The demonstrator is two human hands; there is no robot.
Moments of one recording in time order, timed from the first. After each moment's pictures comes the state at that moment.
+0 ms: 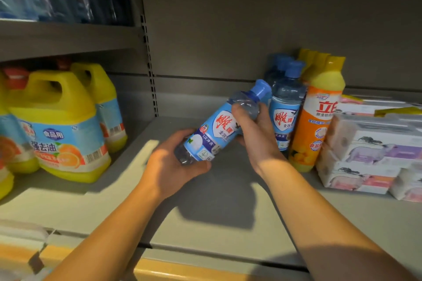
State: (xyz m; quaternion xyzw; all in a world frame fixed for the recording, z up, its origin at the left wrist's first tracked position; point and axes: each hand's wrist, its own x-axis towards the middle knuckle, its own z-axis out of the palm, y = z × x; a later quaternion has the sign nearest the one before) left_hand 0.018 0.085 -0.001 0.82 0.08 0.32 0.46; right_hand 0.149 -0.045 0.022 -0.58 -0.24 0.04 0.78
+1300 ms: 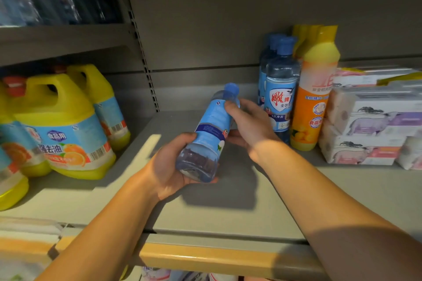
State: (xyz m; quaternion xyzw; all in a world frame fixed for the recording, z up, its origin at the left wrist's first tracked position) left_hand 0.017 0.080 0.003 0.57 0.10 0.01 0.82; right_hand 0.148 -0.046 0.013 -0.57 -0.18 0.14 0.79
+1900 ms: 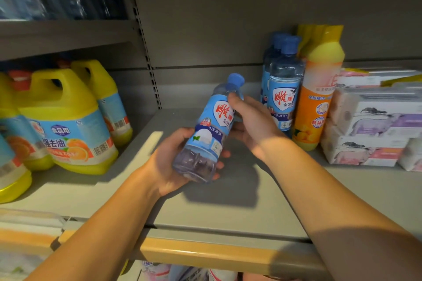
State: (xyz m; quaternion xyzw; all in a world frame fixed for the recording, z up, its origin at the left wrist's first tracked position) left_hand 0.013 0.074 0.011 0.52 0.09 -0.03 0.85; right_hand 0.145 -0.051 0.019 -0.55 -0.23 0.18 0.78
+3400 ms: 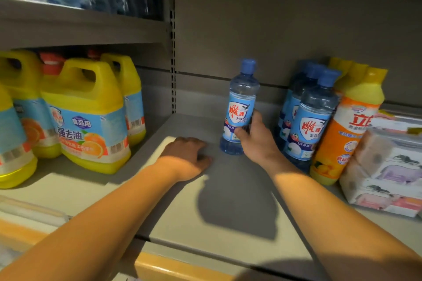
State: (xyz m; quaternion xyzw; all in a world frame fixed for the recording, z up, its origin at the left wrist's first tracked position) left_hand 0.058 0.146 -0.018 0.98 0.14 0.10 0.10; right_hand 0.178 -0.008 0.007 -0.81 -0.32 -0.03 0.49
